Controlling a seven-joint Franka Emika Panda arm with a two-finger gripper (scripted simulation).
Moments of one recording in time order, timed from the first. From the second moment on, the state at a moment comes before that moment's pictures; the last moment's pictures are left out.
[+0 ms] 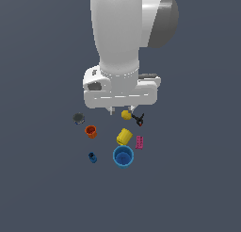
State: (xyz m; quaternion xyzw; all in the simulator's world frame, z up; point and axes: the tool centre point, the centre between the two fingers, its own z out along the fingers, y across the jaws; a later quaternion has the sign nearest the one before) arm 0.055 0.004 0.297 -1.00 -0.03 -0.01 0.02
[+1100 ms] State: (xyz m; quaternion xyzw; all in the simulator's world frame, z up) arm 0.135 -0.022 0.131 -0.99 -0.15 0.02 0.04
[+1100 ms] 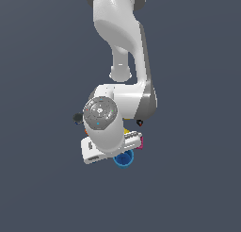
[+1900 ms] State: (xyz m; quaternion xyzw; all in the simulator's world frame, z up) arm 0.141 -0.026 0.094 -0.98 -0.17 0.03 0.04
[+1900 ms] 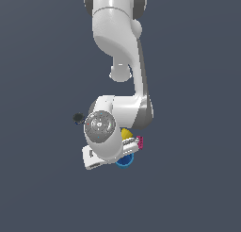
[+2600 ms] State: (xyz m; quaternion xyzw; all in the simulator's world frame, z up) arm 0.140 -0.024 0.073 -0.98 -0.17 0.03 0.04
